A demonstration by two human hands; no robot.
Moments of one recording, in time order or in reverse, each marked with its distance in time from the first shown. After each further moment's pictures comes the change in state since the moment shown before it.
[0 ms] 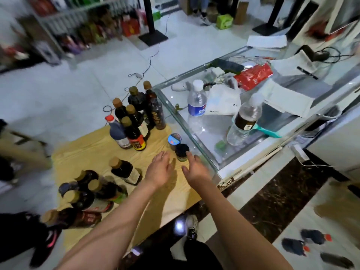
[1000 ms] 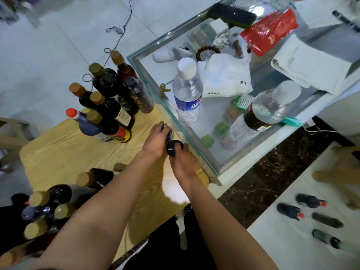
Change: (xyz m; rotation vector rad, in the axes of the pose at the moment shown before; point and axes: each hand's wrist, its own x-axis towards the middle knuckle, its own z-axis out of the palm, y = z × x) left_hand 0.154 -0.017 0.042 0.103 -0.096 0.064; right_hand 0.078 -0.001 0.039 -0.029 -0.027 0.142
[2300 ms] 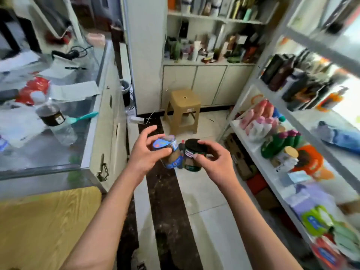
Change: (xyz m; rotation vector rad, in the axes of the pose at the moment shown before) left_hand -0.370 0.276 -0.028 -0.915 -0.788 0.721; right_hand -0.528 0.100 -0.072 0.877 1.325 0.475
